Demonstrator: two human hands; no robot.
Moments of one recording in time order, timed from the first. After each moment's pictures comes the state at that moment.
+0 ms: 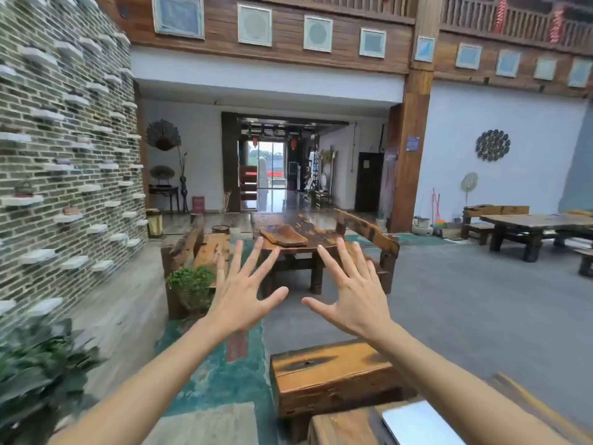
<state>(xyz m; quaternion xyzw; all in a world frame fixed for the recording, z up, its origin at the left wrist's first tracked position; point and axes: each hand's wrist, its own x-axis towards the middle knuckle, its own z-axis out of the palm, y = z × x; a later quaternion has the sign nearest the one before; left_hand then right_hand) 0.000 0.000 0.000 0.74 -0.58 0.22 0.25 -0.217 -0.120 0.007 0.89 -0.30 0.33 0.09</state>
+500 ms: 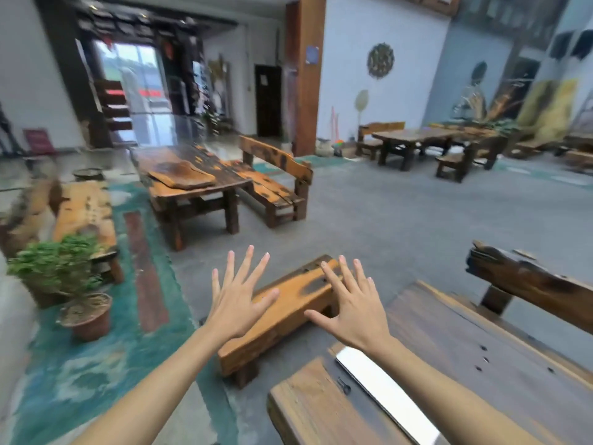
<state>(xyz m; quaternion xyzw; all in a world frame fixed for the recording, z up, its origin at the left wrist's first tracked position) 0.050 -0.234 -0.136 0.69 -0.69 0.00 0.23 -0.207 -0.262 -0.138 0.81 -0.53 0.23 0.02</state>
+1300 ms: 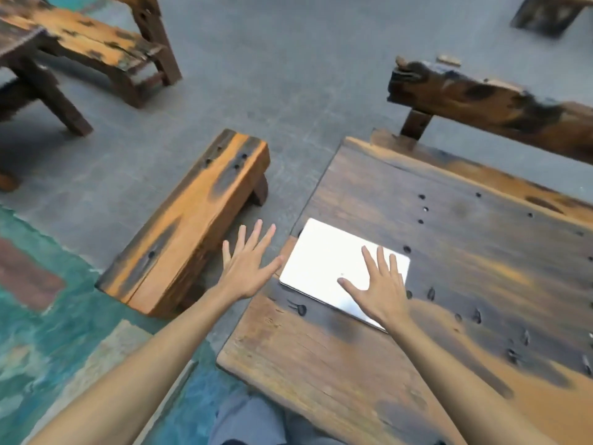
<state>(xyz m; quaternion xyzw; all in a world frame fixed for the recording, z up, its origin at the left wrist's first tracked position) -0.088 -0.462 -0.353 0.53 -0.81 -0.26 0.01 -0.361 -0.330 -0.375 0.50 -0.83 0.11 -0.23</state>
